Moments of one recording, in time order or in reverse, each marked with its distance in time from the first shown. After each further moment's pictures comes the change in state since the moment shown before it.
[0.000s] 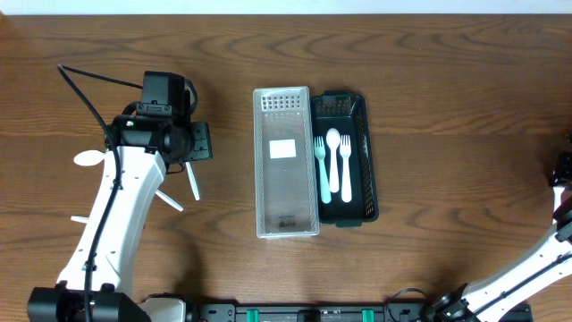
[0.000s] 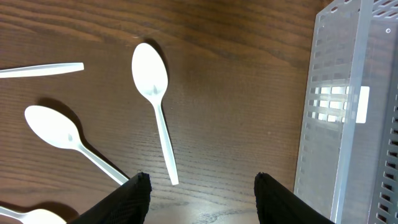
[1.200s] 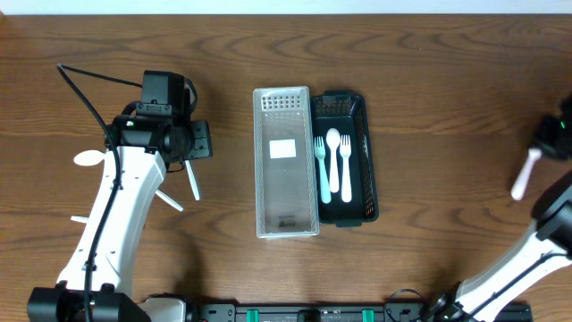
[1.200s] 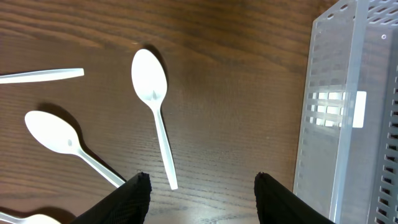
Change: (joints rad) left arm 0.000 0.000 0.000 0.018 0.000 0.000; right arm 0.217 -0.156 -0.006 0.000 -0.093 0.442
